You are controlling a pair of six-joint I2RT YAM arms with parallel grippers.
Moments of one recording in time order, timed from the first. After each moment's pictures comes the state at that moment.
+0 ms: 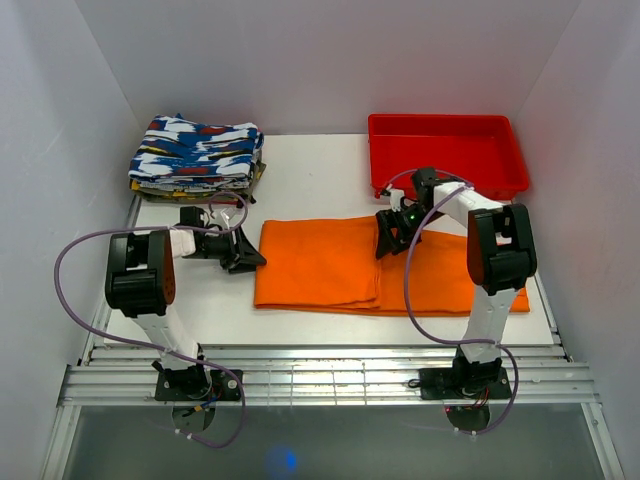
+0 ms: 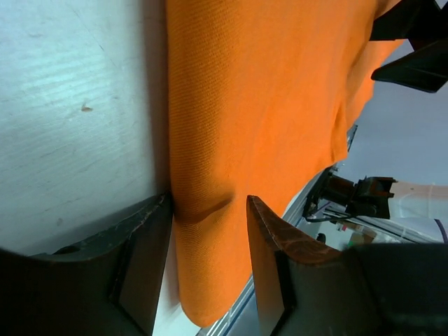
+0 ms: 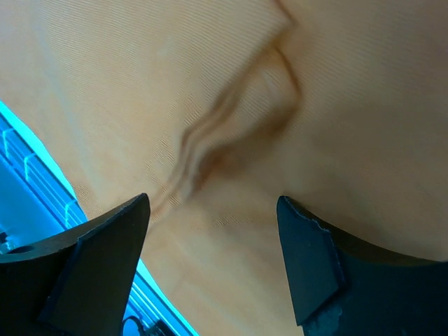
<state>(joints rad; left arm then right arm) 0.07 1.79 0.86 -0.27 0.92 -0.25 0.23 1.98 1.37 -0.82 -0.68 -0.28</state>
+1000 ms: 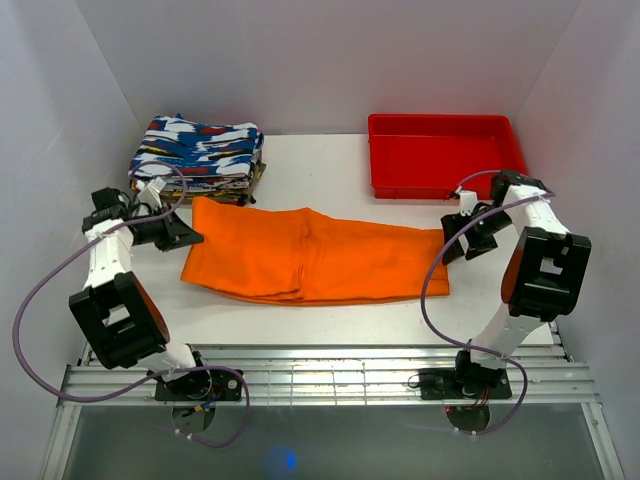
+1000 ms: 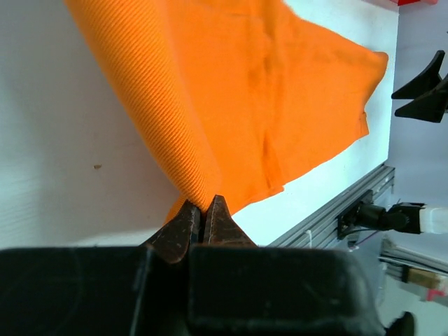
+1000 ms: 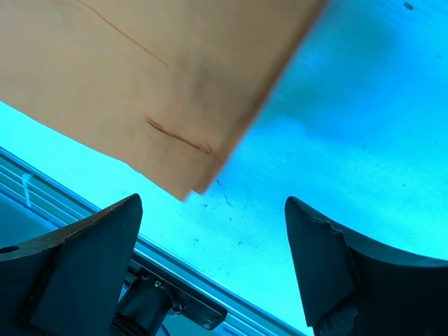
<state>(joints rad) 0.46 1.49 1.10 -0.82 0.92 0.14 -0.18 1.75 1.31 -1.11 -0.44 -0.59</state>
